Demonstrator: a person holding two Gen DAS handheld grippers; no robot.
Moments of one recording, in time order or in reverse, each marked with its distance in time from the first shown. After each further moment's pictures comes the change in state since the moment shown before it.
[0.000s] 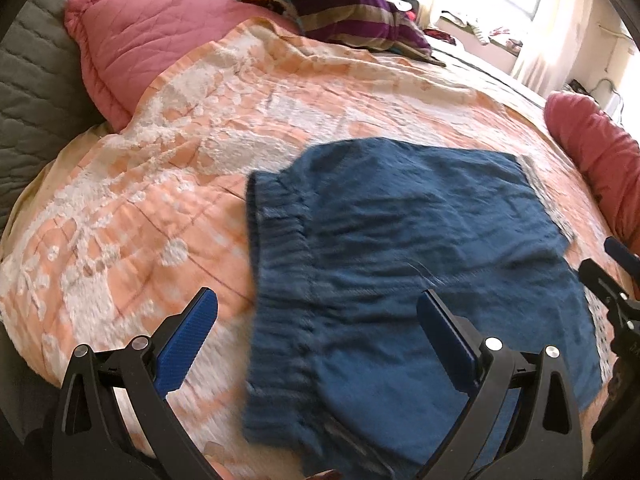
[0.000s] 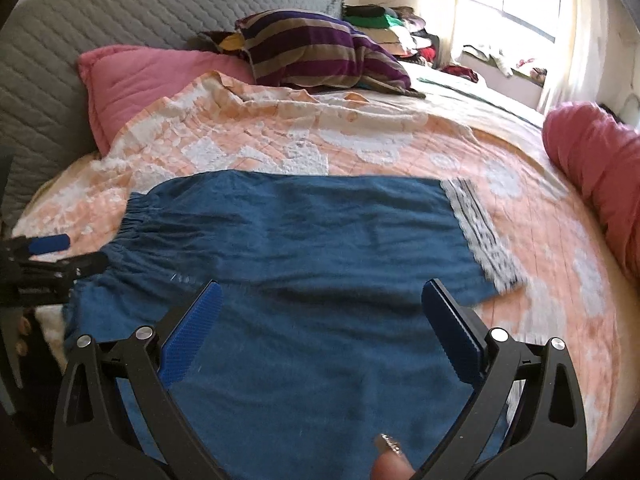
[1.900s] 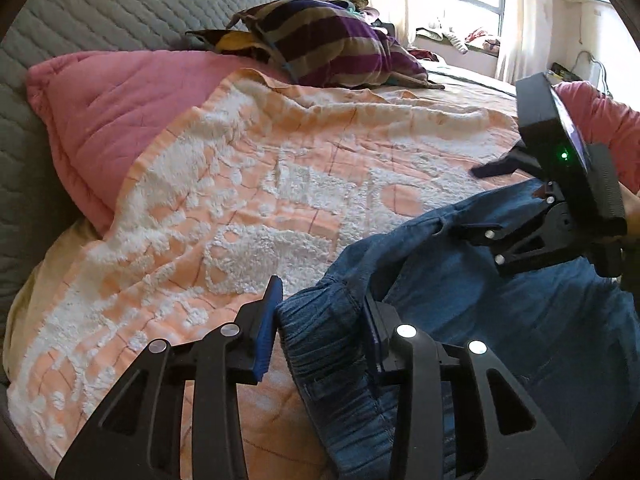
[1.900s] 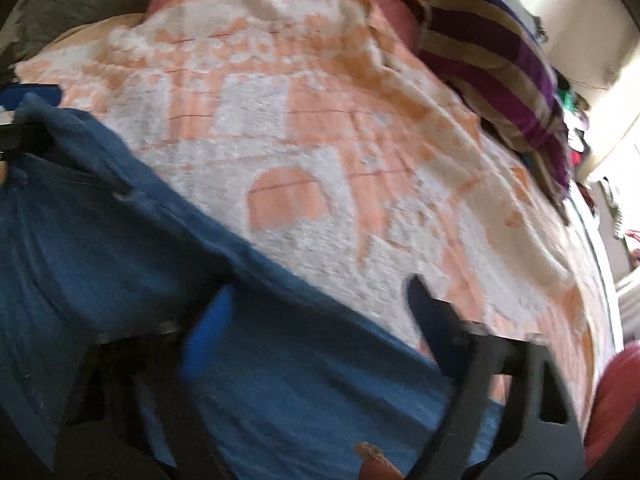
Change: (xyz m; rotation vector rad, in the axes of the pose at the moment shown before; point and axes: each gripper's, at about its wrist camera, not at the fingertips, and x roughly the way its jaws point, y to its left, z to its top) left arm 0.049 0.013 0.060 0.175 -0.181 0.037; right arm 0.198 0.081 0.095 -0.657 0.137 0.253
